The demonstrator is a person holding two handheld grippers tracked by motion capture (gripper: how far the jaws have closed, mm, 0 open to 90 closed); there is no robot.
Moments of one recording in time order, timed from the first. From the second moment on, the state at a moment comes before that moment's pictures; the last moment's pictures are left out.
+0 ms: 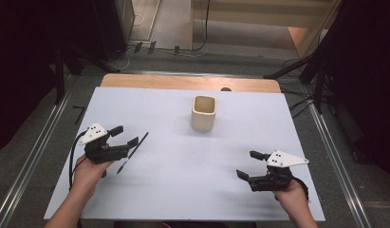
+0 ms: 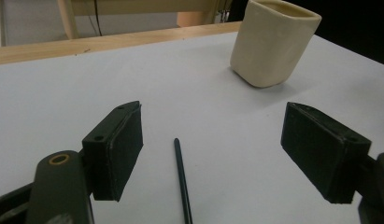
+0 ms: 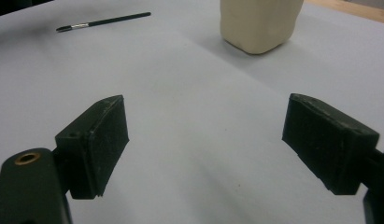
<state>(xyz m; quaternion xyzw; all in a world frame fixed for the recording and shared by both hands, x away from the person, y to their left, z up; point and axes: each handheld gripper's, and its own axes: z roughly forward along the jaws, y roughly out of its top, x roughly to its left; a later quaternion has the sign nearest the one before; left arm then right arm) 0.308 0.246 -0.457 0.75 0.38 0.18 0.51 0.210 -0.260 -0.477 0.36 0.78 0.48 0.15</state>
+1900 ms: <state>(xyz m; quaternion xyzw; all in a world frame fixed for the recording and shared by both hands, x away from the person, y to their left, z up) 0.337 0.211 -0.442 0.83 0.41 0.13 0.35 0.210 -0.257 -0.479 0.36 0.79 0.47 0.15</state>
